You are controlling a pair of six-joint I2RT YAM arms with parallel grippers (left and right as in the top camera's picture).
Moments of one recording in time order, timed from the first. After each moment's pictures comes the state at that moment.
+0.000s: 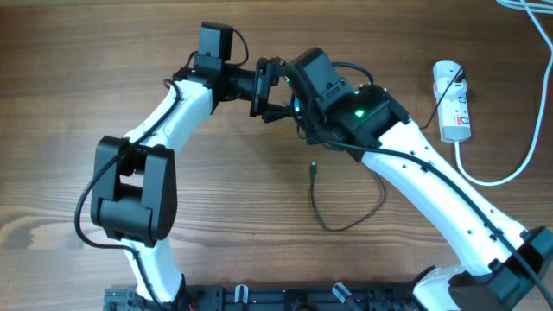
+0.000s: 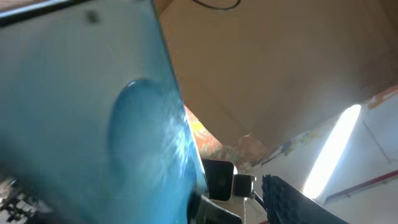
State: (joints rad) left arm -0.26 2.00 1.42 -0.25 1.47 -1.56; right arm 0.68 1.63 1.61 -1.01 0.30 2.00
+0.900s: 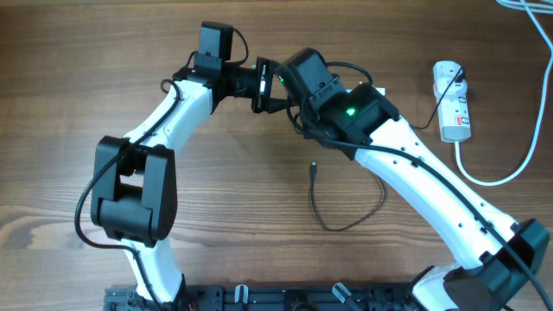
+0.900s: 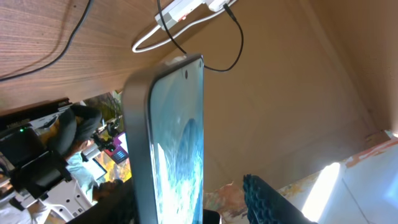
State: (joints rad) left arm -0.26 2.00 1.42 -0.24 1.28 -1.70; right arm 0.69 1.66 1.61 -0.97 0.38 2.05
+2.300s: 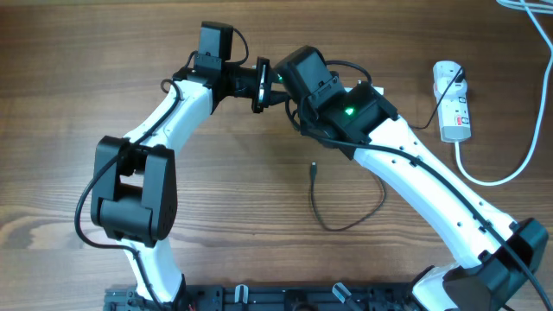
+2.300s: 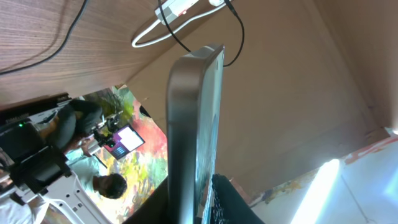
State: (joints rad) left arm -0.26 2.00 1.42 -0.23 1.30 -1.70; right arm 0.69 1.66 1.61 -0.93 0.39 2.07
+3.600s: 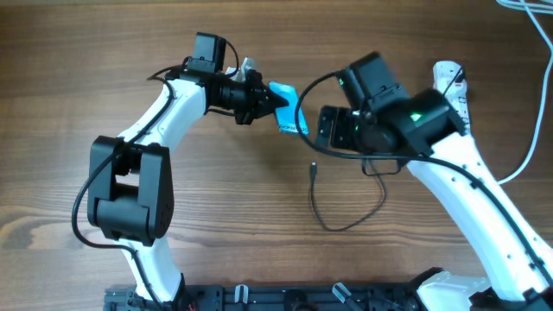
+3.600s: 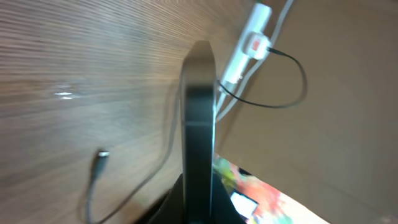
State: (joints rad) left arm -0.22 2.00 1.41 -0.55 0.99 -0.82; right arm 0.53 1.49 1.50 -1.24 0.06 0.63
